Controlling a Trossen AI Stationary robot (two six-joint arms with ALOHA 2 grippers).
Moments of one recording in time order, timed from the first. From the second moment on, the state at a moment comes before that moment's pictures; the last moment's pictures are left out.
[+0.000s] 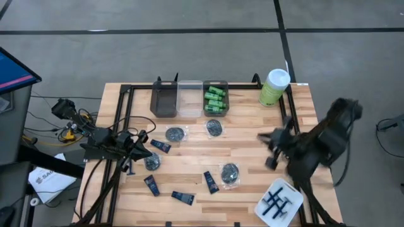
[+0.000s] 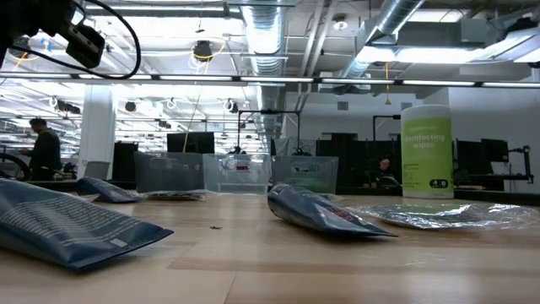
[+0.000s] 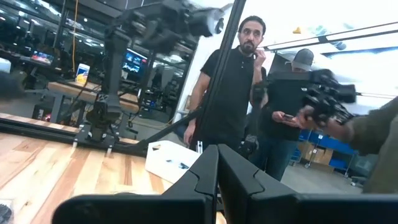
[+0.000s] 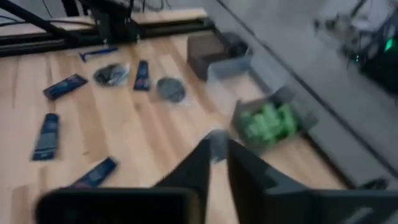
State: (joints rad) left arm -0.57 0.35 0.01 0.61 -0.30 -0.24; right arm 0.79 1.34 1.63 -1.49 0.99 0.95
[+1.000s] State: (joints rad) left arm -0.57 0.35 0.01 0.79 -0.35 -0.24; right arm 0.52 0.11 0.27 -0.03 0.32 -0.06
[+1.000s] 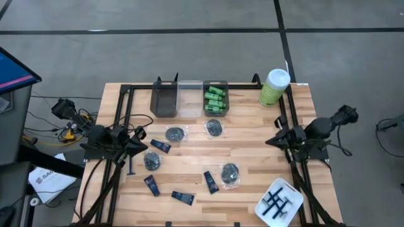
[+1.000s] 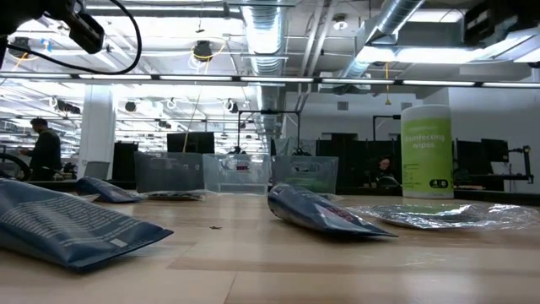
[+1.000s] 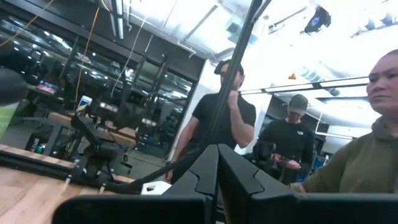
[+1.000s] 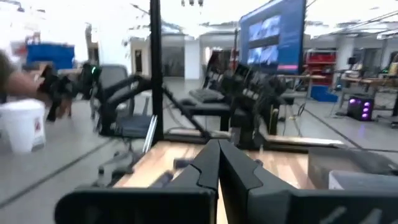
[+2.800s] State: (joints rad) left arm -0.57 0.59 0.45 0.59 -0.76 -0.11; right arm -0.01 0.02 0.01 0.03 -0.07 -0.04
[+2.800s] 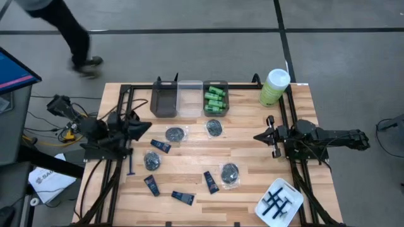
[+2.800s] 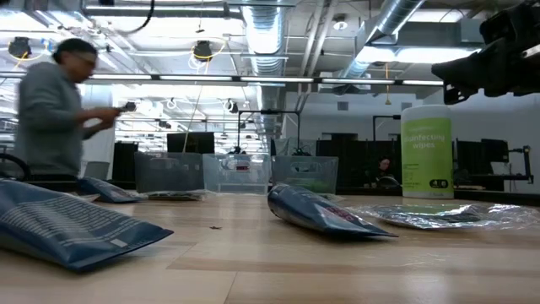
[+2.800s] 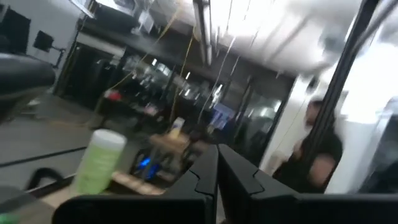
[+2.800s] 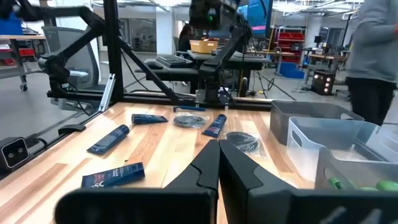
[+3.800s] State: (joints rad) left arm -0.51 0.85 0.59 -0.80 -0.45 -0.69; right arm -0.01 0.02 0.01 0.03 -0.07 -0.04
